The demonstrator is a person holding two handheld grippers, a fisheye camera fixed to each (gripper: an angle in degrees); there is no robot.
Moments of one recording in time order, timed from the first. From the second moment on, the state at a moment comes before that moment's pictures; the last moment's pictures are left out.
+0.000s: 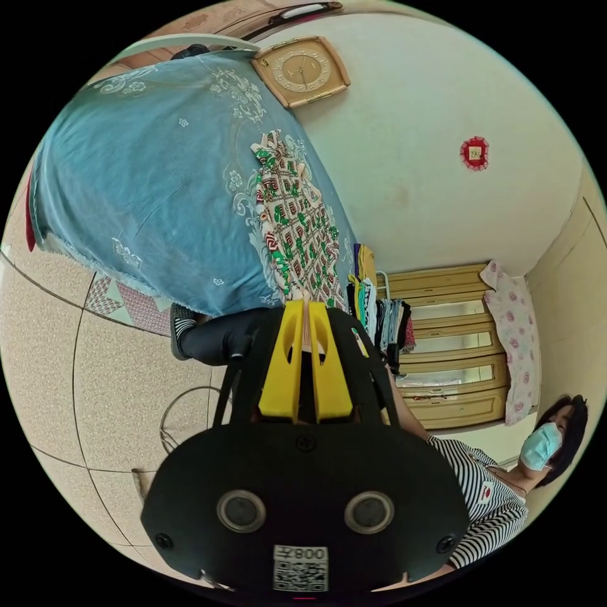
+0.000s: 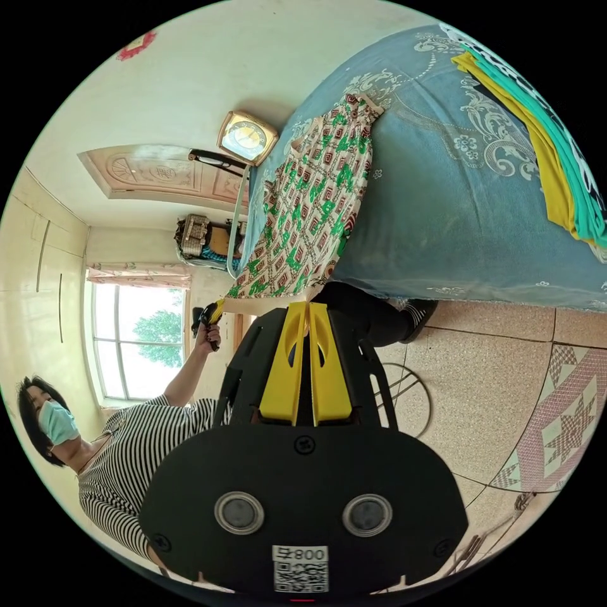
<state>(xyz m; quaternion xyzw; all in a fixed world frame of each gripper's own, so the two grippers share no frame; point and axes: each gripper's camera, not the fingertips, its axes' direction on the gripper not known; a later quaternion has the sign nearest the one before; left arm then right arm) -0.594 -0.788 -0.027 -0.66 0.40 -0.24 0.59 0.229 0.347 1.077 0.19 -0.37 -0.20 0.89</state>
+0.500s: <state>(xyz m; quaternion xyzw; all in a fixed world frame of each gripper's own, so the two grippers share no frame) -0.577 -0.768 -0.024 -0.65 0.39 -0.25 0.60 0.254 0.351 1.091 0.19 -0.37 -0.19 0.89</state>
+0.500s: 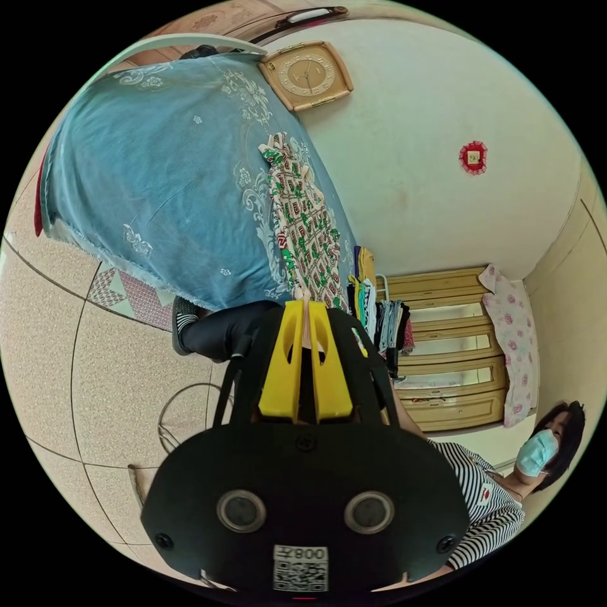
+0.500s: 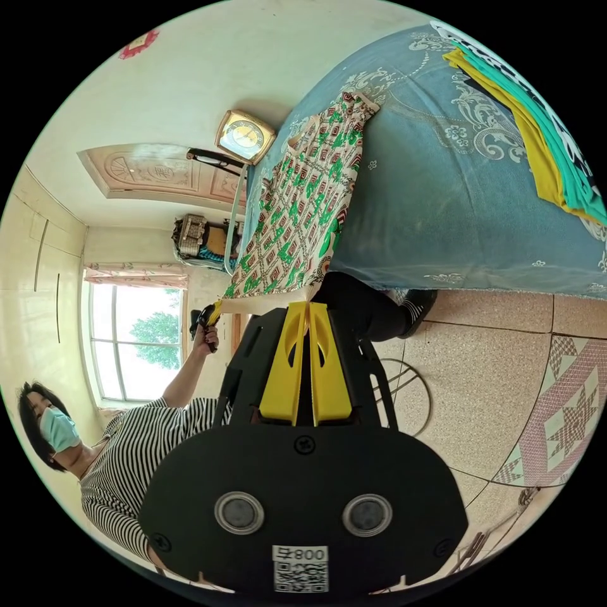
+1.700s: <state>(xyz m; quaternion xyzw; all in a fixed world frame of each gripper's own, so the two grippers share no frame) -0.412 -0.743 0.023 -0.66 0.31 -0.35 0.59 0.342 0.319 1.158 0.18 -0.46 -0.10 0.86</state>
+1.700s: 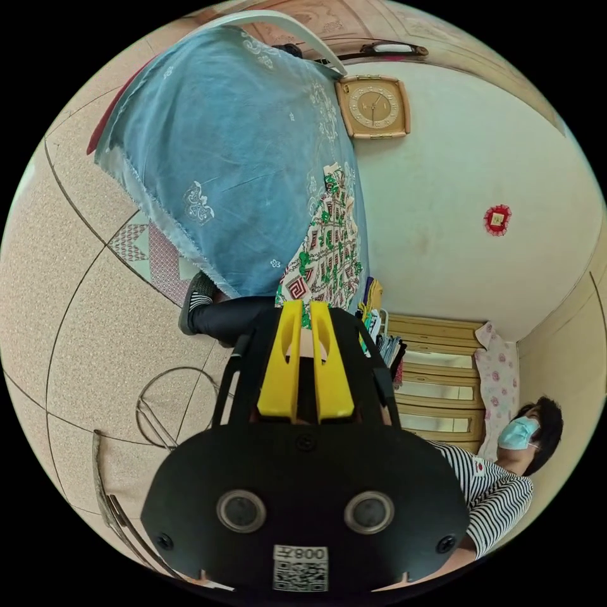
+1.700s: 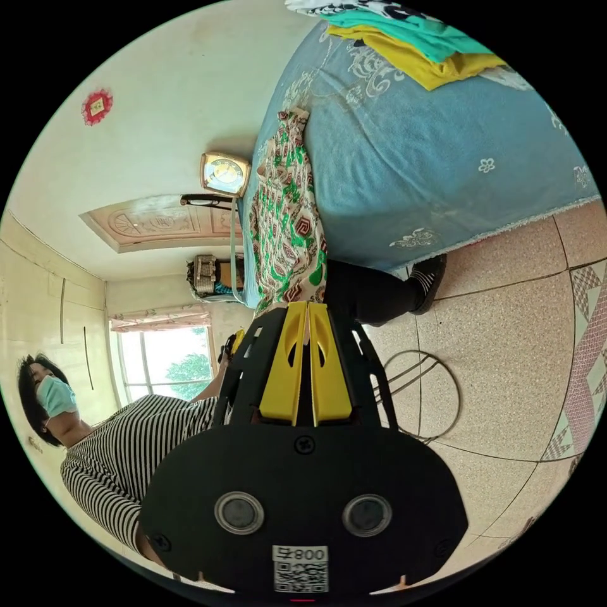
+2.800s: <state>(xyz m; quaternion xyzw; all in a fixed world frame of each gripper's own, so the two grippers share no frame) 0.593 -0.752 0.211 -0.61 0.60 0.33 0.40 0.158 0.047 1.021 0.40 -0.17 -0.08 0.90</state>
